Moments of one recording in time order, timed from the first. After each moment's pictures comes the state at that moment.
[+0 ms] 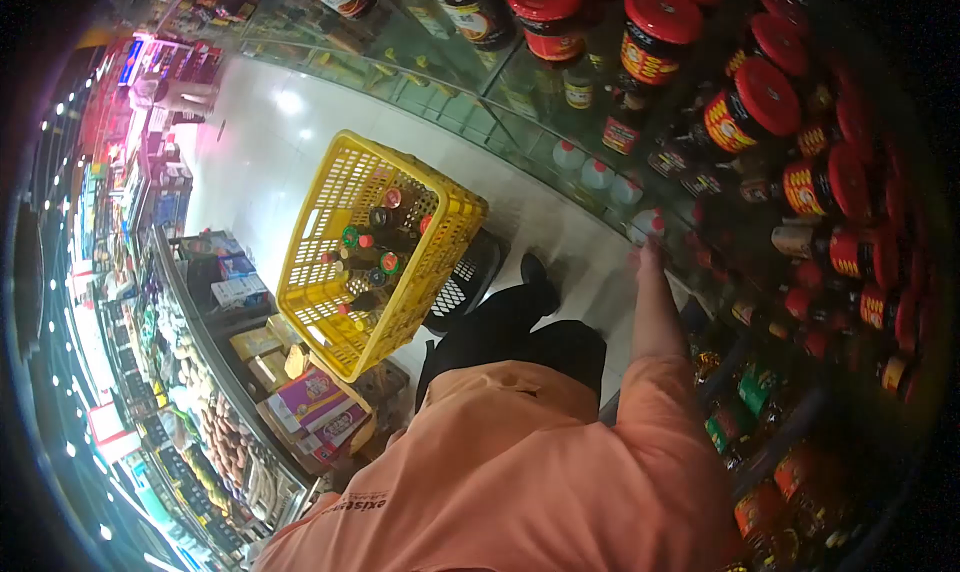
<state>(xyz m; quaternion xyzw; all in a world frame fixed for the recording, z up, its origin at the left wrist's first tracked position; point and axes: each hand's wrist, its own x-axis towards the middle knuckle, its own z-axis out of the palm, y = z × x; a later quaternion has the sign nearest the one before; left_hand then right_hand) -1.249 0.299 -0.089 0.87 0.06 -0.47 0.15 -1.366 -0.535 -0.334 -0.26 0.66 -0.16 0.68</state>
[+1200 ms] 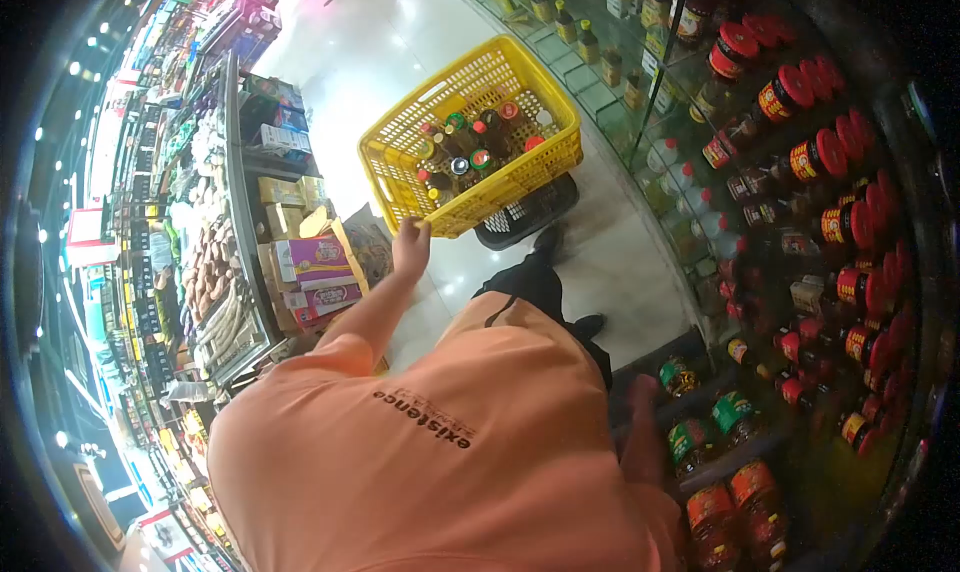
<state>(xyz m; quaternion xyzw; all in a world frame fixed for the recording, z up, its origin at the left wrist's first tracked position) -1.142 0.102 0.082 0.96 0.02 -0.03 0.29 -1.695 -0.277 -0.213 -0.47 0.60 0.09 0.64</state>
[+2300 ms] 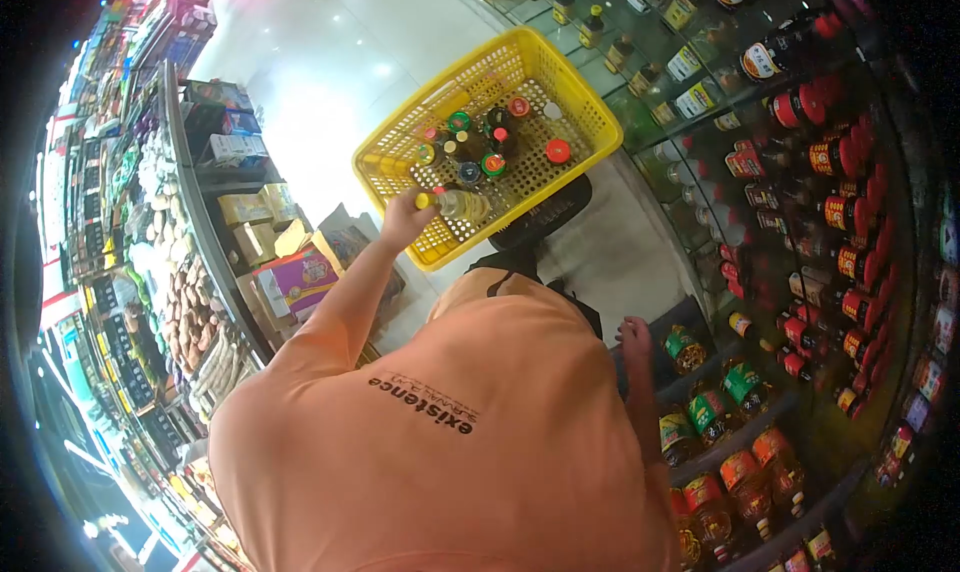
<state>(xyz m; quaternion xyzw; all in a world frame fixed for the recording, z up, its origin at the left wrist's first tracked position) -0.924 0.167 0.100 0.89 -0.16 -0.24 0.36 -1.392 -0.163 0.003 -0.58 0.52 0.06 0.62</state>
